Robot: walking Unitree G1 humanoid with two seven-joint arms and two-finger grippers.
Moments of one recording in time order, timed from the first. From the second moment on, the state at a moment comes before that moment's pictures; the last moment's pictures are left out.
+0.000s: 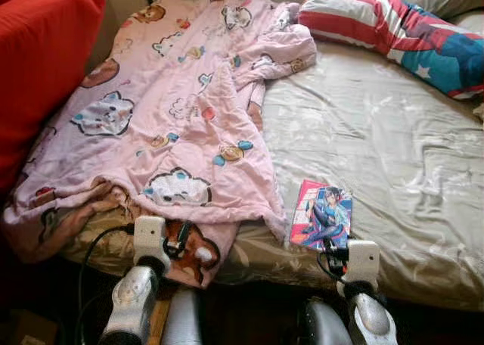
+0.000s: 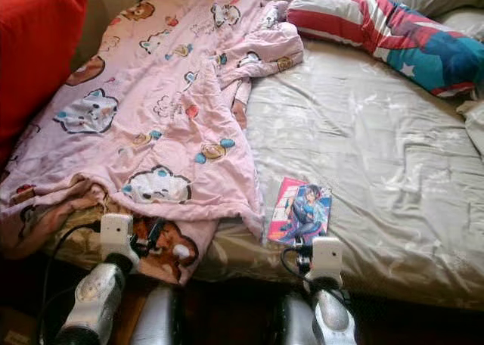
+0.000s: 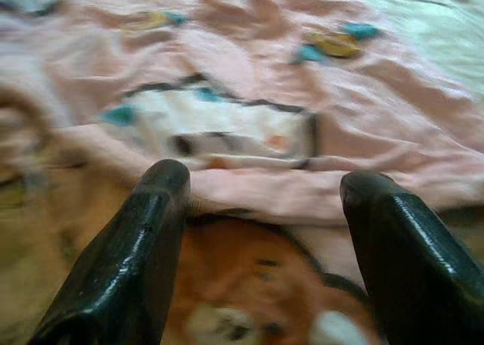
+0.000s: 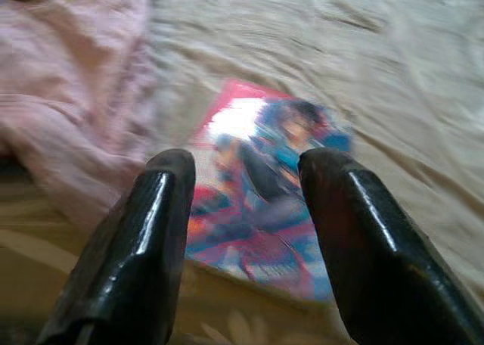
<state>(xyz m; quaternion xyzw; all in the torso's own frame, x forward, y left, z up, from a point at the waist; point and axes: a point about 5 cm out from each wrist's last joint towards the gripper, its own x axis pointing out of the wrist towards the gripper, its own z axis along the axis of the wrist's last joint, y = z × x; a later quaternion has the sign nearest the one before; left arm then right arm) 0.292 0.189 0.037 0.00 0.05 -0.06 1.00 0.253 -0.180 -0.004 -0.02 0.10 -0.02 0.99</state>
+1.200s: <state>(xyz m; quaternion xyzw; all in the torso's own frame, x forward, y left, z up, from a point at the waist) 0.305 0.174 0.053 -0.01 0.02 -0.09 1.00 0.283 -0.205 -0.001 -0.30 0.19 0.00 0.94</state>
